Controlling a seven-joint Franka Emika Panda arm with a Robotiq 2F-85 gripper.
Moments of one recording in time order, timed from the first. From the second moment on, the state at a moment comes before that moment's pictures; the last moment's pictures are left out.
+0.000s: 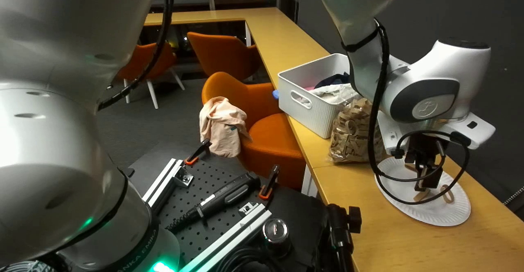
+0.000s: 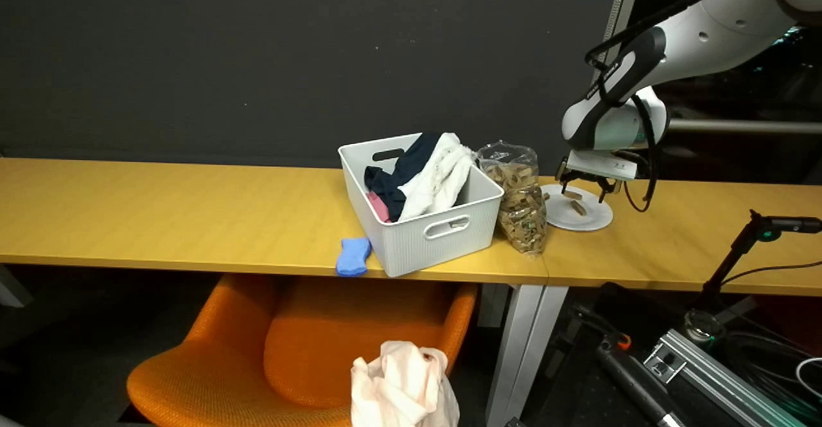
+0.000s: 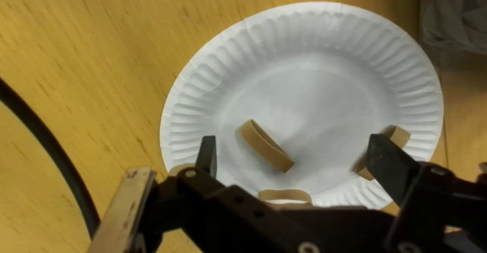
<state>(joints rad) -0.38 0.65 -0.35 -1.91 0.25 2.67 0.42</state>
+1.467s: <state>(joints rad) -0.35 0.75 -0.36 -1.86 0.26 2.67 0.42</state>
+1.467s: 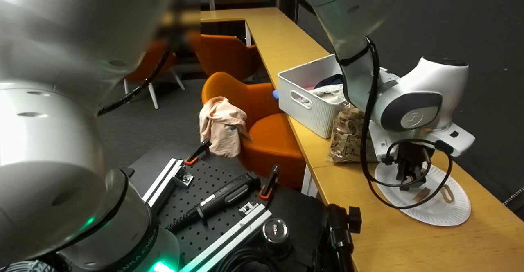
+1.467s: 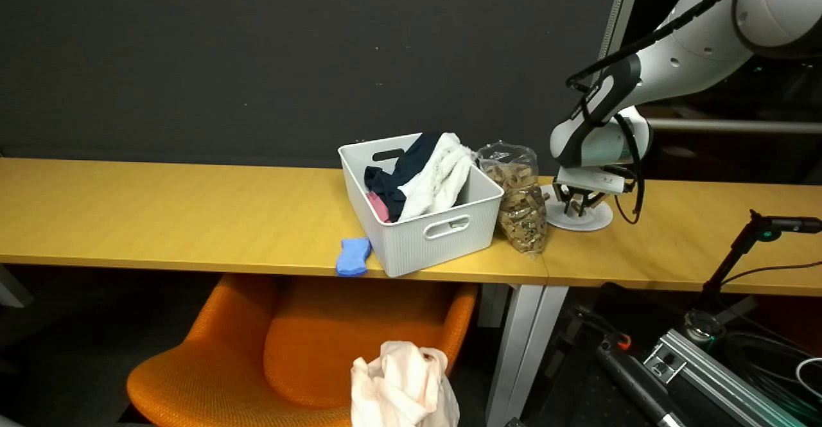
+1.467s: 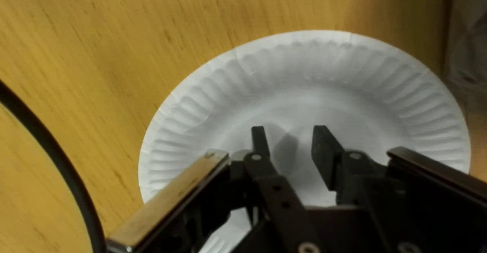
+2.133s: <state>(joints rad) -0.35 0.78 -0.36 -1.86 0.26 2.67 0.43</state>
